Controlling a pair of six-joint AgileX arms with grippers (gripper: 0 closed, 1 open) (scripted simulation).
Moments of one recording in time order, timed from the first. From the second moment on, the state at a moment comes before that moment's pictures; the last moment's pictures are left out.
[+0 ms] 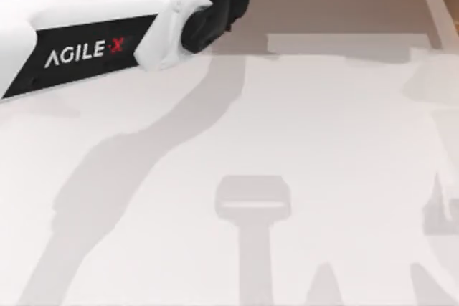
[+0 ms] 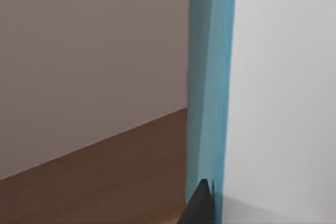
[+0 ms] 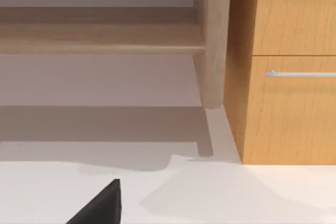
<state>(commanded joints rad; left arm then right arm) -0.63 2.01 1.50 0.38 -0.48 0.30 0.00 0.00 0.00 0.00 0.00 0.00</state>
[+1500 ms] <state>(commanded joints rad) 0.59 1.02 0.64 0.36 0.49 1.36 0.00 0.00 0.00 0.00 0.00 0.00</state>
